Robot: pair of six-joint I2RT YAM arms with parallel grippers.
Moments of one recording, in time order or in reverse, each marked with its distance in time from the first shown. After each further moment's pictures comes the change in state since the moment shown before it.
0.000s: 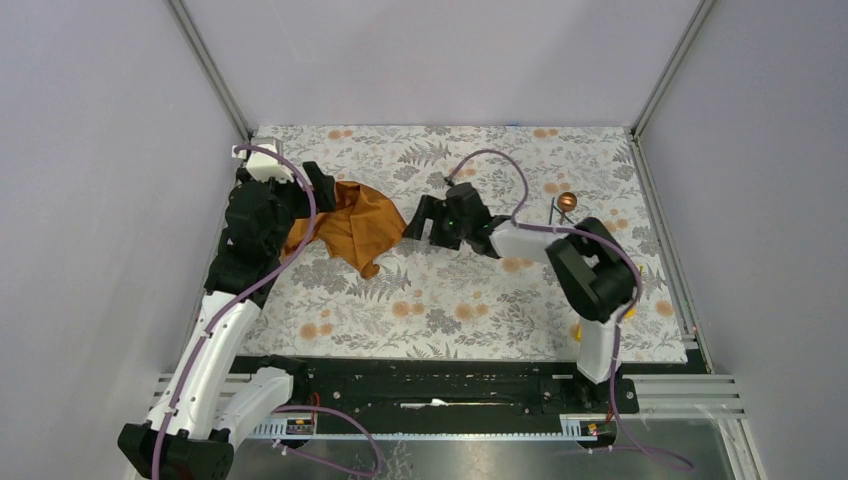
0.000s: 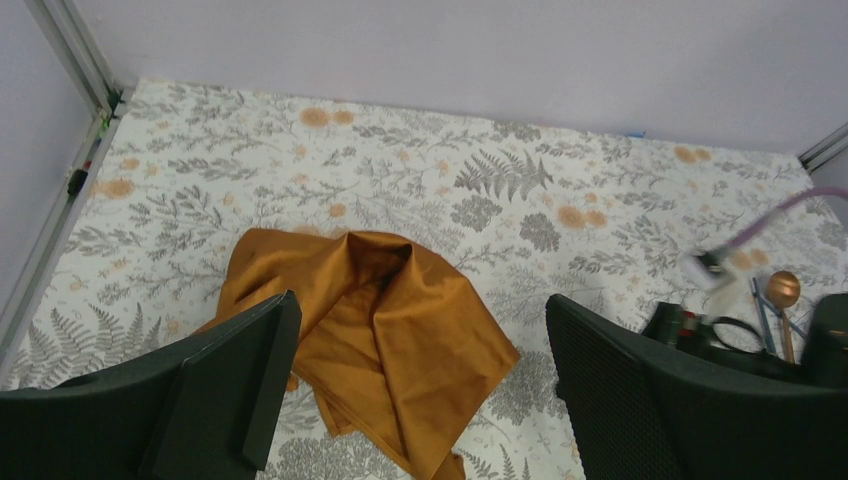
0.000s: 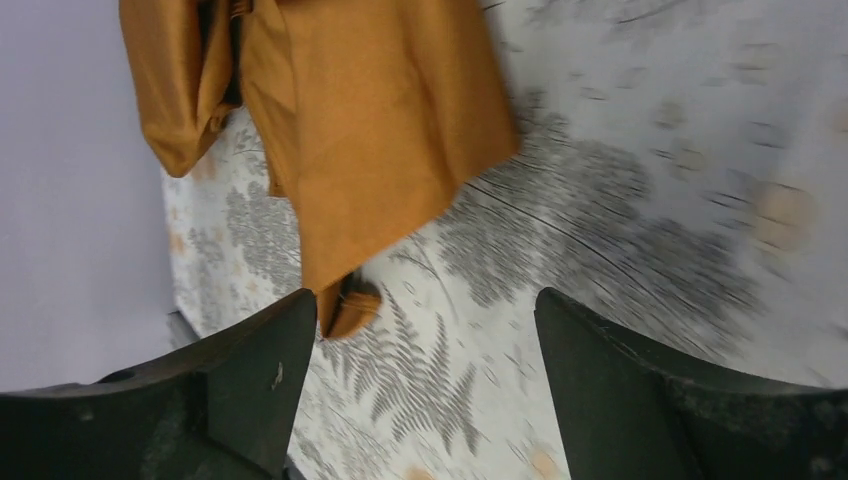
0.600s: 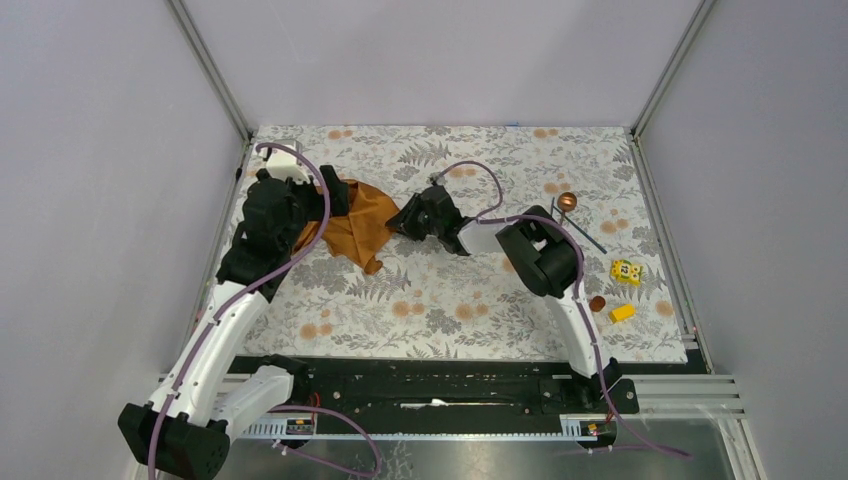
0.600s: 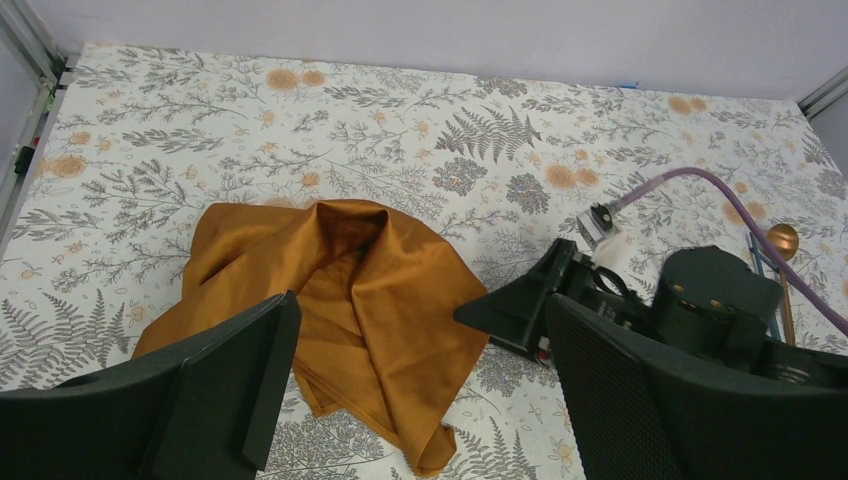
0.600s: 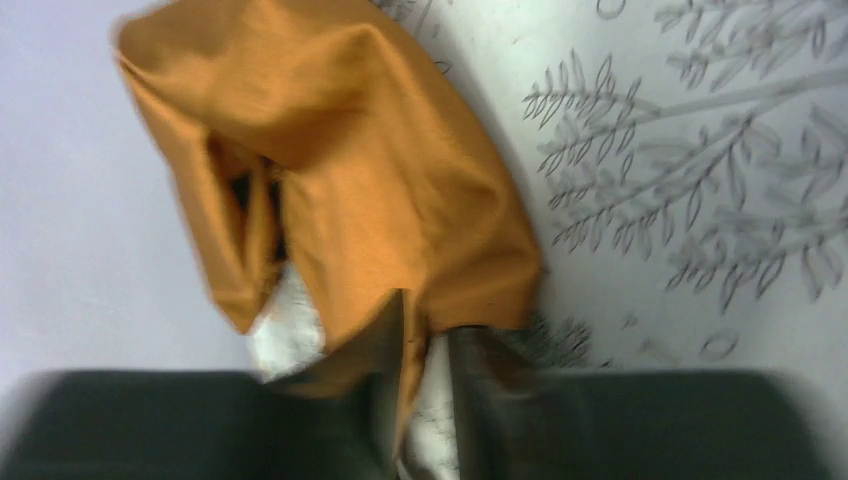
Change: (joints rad) left arm -0.060 0.056 -0.013 -0.001 0.000 -0.004; right arm 0.034 0.359 0.251 0.246 0.064 0.318
